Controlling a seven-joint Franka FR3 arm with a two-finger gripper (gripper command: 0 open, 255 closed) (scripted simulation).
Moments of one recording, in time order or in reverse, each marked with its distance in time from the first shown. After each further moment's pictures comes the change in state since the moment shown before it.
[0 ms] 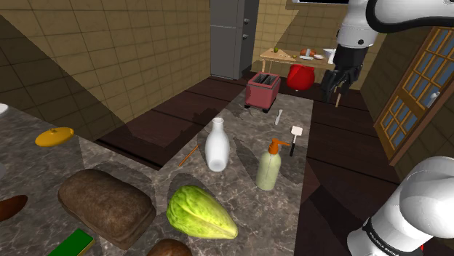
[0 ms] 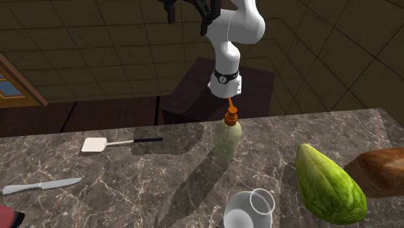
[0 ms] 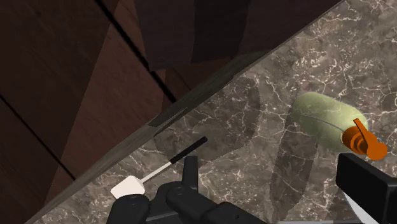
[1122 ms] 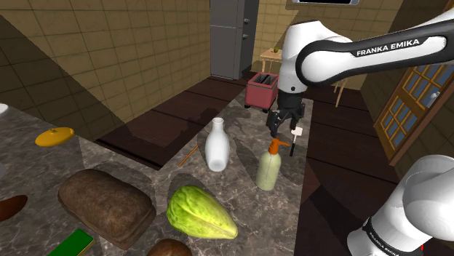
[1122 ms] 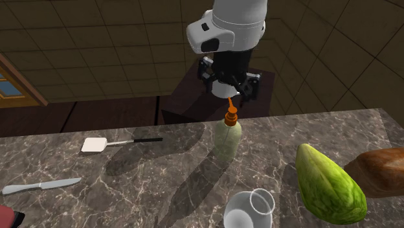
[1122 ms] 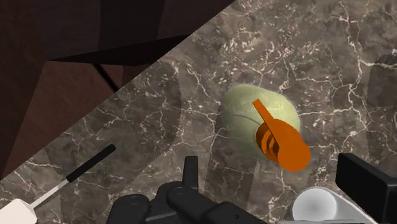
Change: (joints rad) arm 0.097 0.296 0.158 -0.104 0.162 0.342 0.210
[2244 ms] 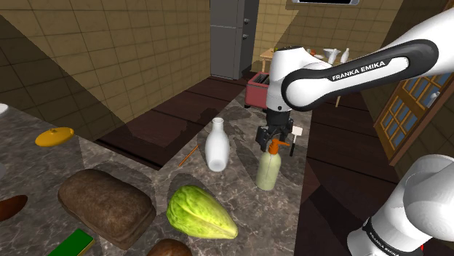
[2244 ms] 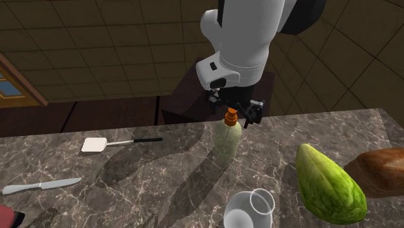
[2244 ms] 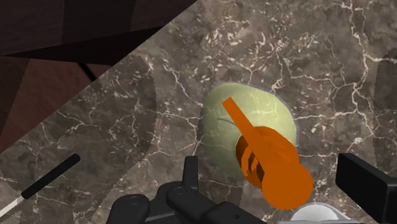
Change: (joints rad) arm 0.017 0.113 0.033 -0.061 0.023 0.168 0.035
